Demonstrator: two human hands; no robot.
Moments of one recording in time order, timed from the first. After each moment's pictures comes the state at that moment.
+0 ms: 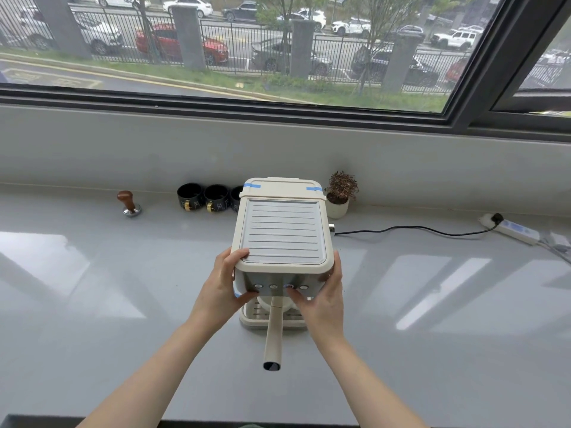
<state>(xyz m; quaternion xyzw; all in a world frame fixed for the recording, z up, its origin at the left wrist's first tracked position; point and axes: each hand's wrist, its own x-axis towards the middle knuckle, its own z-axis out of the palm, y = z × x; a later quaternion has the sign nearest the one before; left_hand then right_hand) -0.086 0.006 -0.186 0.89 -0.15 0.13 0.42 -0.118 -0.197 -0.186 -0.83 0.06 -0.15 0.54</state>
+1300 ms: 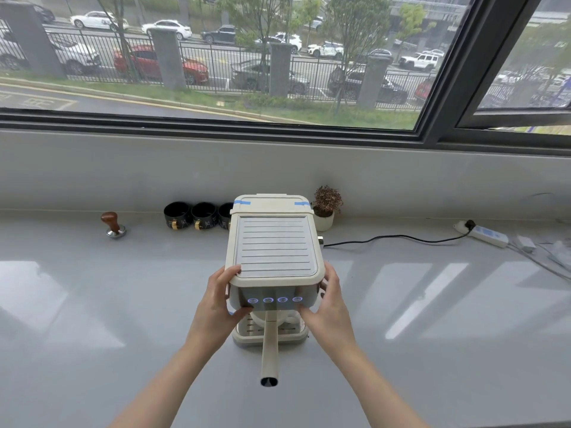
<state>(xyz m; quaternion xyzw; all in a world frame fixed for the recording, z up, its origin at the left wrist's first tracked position) -0.091 0.005 -0.190 0.86 -0.13 0.12 0.47 -0.131 -0.213 -0.158 -0.86 0.04 -0.11 0.50</state>
